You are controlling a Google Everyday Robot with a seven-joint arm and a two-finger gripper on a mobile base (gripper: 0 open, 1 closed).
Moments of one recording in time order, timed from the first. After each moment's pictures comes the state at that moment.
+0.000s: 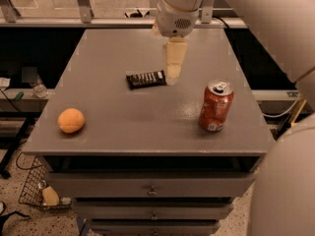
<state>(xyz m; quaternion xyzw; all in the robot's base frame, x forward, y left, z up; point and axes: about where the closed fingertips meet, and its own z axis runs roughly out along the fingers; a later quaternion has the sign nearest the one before) 0.615 -0.017 0.926 -0.78 0.61 0.02 0.14</state>
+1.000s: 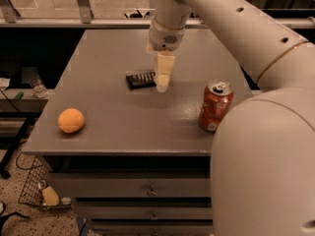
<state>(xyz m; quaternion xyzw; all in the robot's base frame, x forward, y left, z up) 0.653 0.004 0.864 -0.77 0.63 0.07 0.11</state>
